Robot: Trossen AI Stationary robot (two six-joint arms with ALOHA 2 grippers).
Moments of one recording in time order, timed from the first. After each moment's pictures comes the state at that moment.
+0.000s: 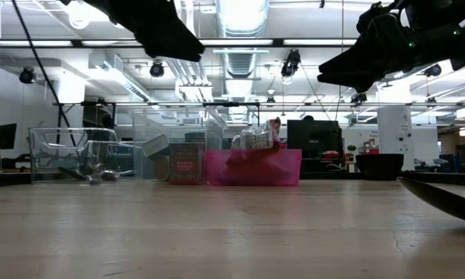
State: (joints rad) left arm -0.08 1.23 0.84 -0.12 -0.36 -0.04; right arm -0.12 0.84 0.29 0.39 0.13 0.05
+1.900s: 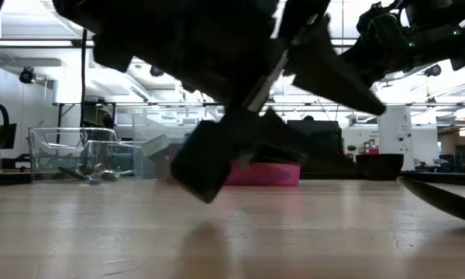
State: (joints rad) left arm -0.41 2.16 1.23 0.41 -0.23 1.13; right arm -0.12 0.84 0.29 0.39 0.13 0.05
